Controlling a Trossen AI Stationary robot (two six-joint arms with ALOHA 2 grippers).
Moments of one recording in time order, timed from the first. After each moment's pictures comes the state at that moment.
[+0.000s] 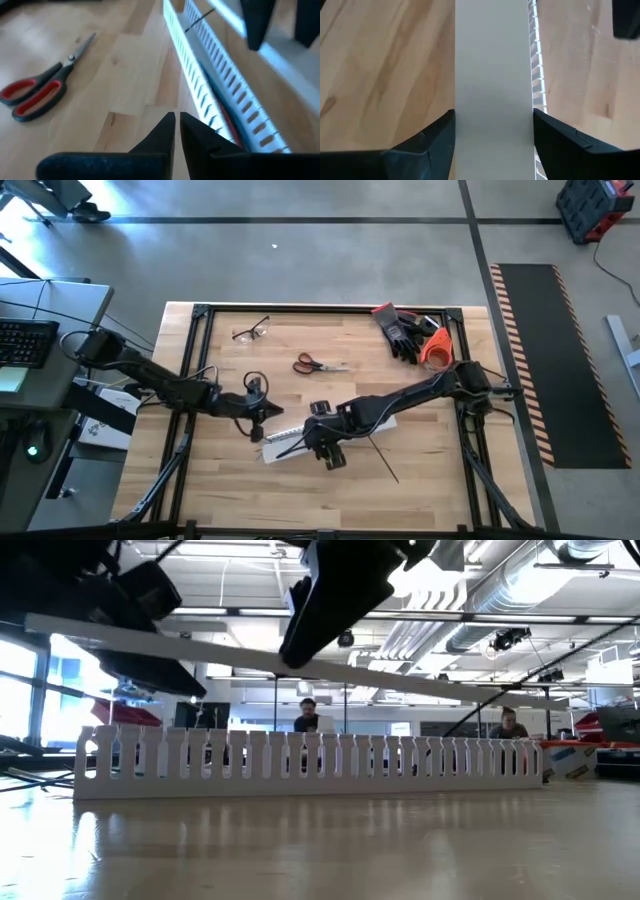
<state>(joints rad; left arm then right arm) -0.32 1.17 0.33 0.29 -0.38 -0.28 0.27 2.05 1.64 -0.63 0.06 -0.06</state>
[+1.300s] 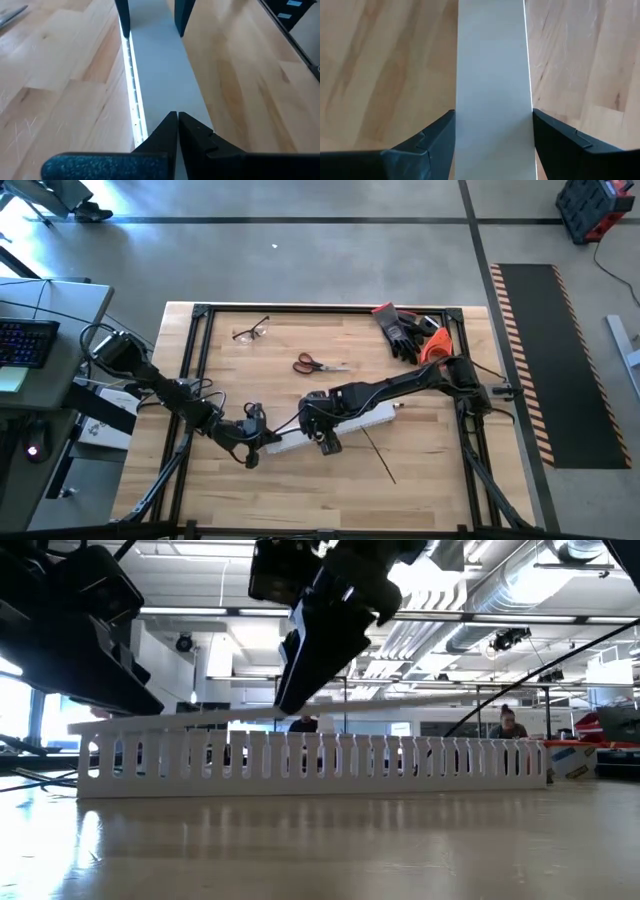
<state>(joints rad) -0.59 1.41 0.33 0.49 -0.49 -0.49 0.16 2.10 1.64 -0.63 -0.08 -0.11</state>
